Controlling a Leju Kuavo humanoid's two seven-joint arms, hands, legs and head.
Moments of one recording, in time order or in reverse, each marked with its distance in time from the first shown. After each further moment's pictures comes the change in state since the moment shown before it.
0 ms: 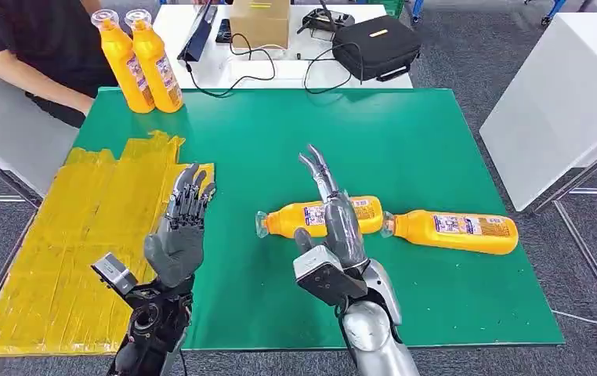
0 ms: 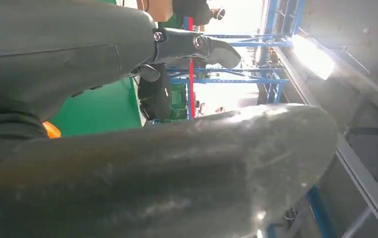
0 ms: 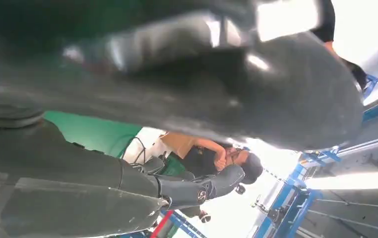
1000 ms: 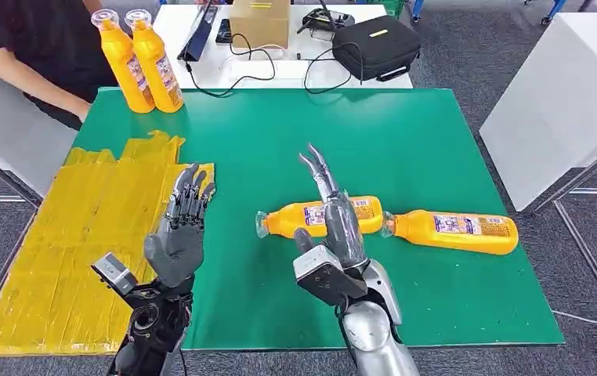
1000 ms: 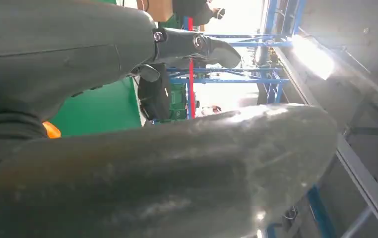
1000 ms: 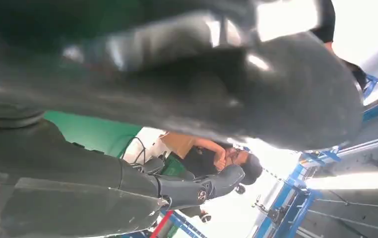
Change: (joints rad) left arm 0.000 0.000 0.000 0.000 0.000 0.000 0.000; right arm 0.000 0.000 0.000 0.000 0.000 0.000 0.000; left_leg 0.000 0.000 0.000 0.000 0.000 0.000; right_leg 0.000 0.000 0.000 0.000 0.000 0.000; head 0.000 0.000
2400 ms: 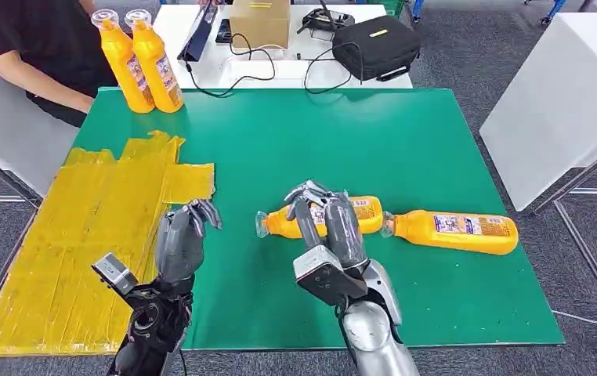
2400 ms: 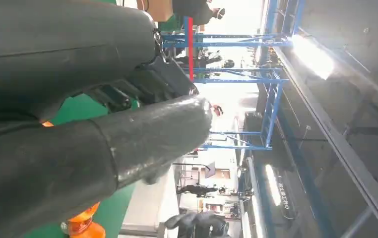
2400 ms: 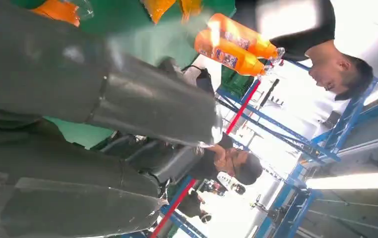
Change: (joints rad) left arm 0.000 0.000 0.000 0.000 0.000 0.000 0.000; right arm 0.000 0.000 0.000 0.000 0.000 0.000 0.000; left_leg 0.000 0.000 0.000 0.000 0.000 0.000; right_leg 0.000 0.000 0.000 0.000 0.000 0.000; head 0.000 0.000
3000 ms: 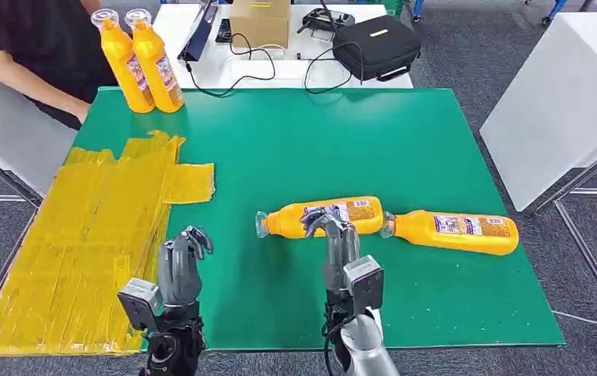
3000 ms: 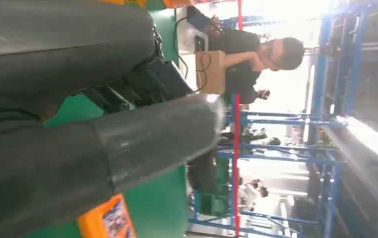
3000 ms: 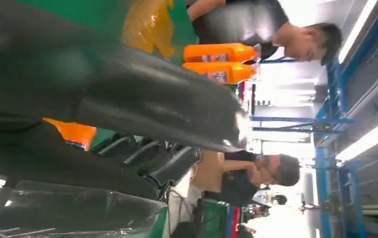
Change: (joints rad) left arm 0.133 -0.080 -0.017 0.027 -0.102 0.399 -0.009; right arm 0.011 -0.006 -0.010 0.289 -0.507 -0.035 -0.232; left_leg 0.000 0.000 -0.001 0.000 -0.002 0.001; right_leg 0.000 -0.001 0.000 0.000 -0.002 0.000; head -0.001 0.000
